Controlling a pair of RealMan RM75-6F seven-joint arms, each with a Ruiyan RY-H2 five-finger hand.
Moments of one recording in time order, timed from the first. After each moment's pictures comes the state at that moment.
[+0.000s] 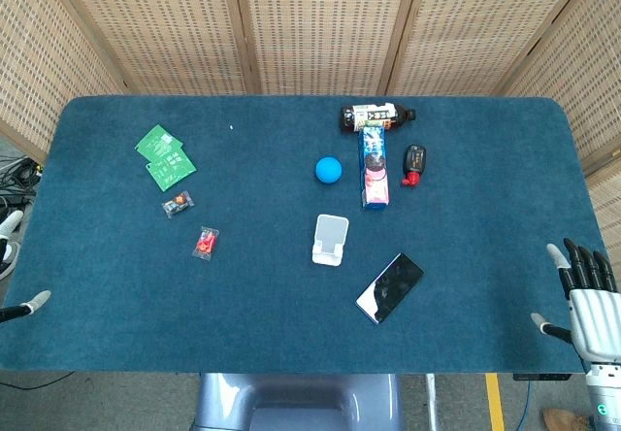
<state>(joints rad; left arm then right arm) -0.08 -0.89 -0.07 -1.87 1.46 1.51 0.04 0.04 -1.15 0.08 -1.56 -1.49 1.53 -0.08</state>
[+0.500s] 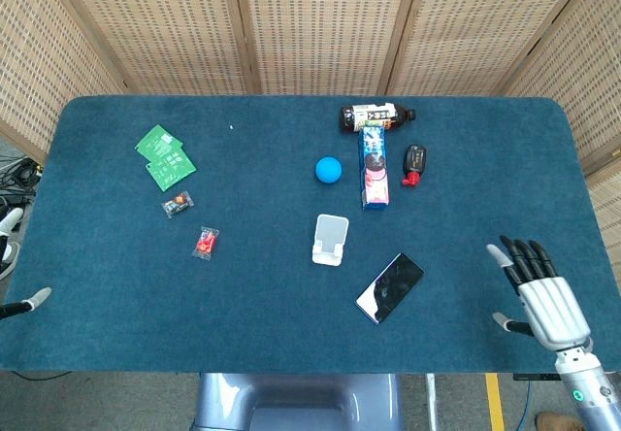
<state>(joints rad) -0.10 -0.90 -0.08 -1.87 1.42 1.48 0.04 0.19 -1.13 0.03 -1.49 -1.72 1.41 0.06</state>
